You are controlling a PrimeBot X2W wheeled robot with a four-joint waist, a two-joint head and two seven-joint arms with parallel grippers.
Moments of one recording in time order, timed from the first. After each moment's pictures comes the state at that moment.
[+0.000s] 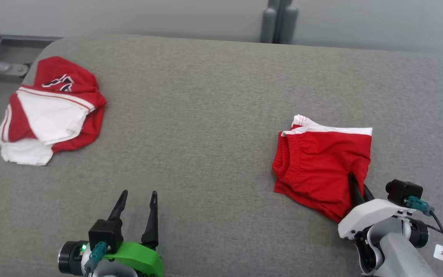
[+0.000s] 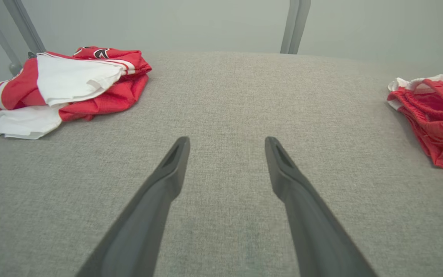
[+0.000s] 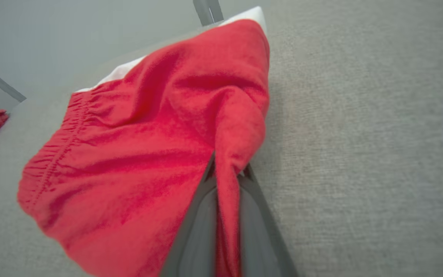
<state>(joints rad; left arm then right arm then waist) -0.09 0.05 -0.19 0.38 -0.16 -0.03 -0.26 -0.33 -0.05 -0.01 0.76 0.36 0.13 -0.26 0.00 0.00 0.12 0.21</state>
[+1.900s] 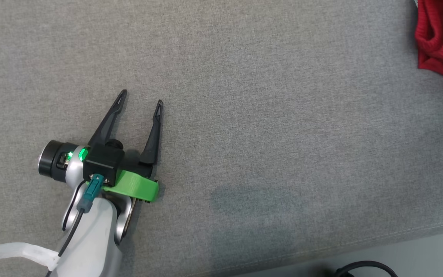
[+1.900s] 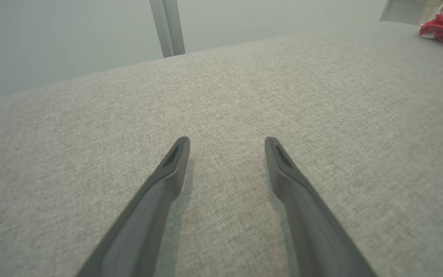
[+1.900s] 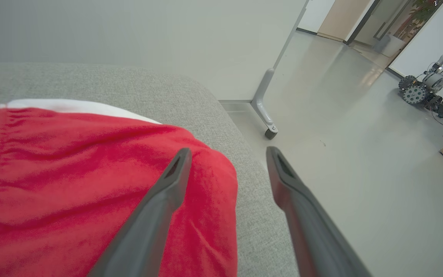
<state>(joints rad) -0.38 0.11 -0.22 0.23 -0.01 -0.09 -0.27 -0.88 -0.37 -0.46 0.89 -0.14 0.13 -0.26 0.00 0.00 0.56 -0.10</state>
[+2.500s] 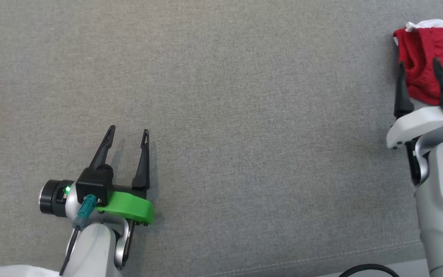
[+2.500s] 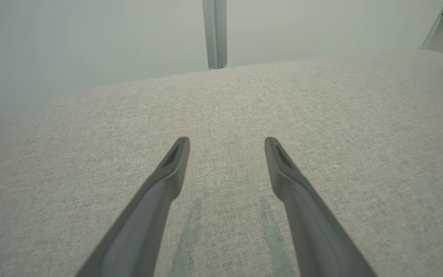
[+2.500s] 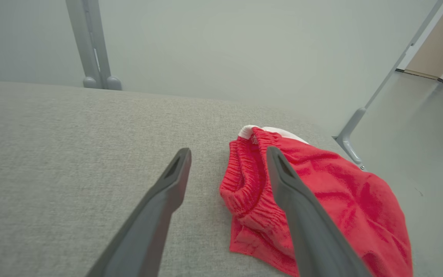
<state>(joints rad) -0.28 0.06 -0.16 0.29 -0.06 -0.05 -0.26 -0.63 -0.16 -0.23 0.60 -0.11 0.13 -0.26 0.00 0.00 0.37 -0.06</state>
